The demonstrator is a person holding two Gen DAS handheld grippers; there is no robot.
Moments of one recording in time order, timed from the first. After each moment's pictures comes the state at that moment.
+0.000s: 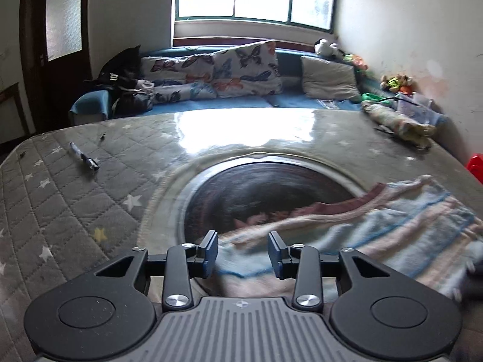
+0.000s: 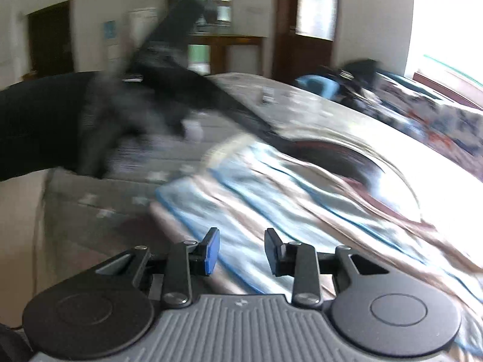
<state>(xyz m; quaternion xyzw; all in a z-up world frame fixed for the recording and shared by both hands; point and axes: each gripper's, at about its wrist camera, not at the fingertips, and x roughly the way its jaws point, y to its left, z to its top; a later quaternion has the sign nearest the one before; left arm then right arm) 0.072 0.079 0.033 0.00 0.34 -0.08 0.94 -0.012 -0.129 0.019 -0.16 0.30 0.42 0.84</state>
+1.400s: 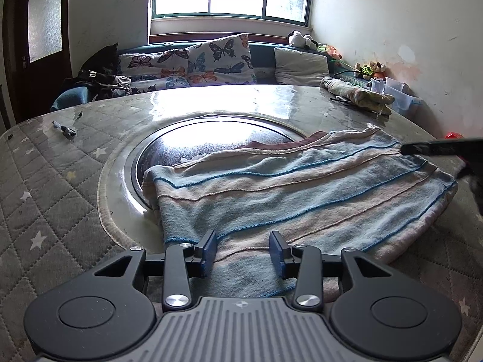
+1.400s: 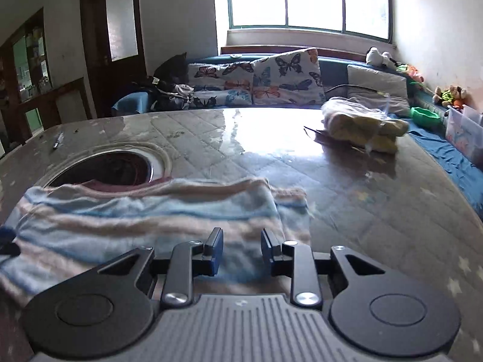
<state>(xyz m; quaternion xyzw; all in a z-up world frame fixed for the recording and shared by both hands) -0.001 0.046 0.004 0.01 0.34 -0.12 0.93 0.072 -0.314 0.012 -0.01 0.32 0.13 0.94</state>
